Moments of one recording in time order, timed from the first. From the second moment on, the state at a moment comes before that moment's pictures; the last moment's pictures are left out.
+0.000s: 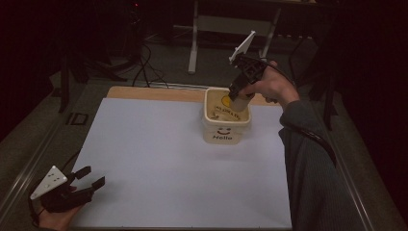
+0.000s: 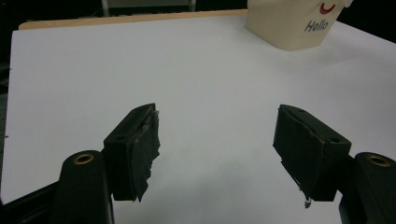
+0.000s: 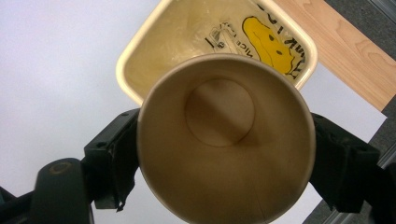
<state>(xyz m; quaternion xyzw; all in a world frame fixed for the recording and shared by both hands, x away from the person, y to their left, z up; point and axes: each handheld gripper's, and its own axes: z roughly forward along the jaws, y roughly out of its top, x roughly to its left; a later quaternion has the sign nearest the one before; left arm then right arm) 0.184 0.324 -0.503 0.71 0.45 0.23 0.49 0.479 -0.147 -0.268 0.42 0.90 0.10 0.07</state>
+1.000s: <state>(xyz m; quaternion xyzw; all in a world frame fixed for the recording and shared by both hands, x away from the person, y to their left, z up) 0.183 0.325 -0.503 0.71 0.45 0.23 0.49 0.487 -0.139 -0.312 0.42 0.90 0.09 0.06</state>
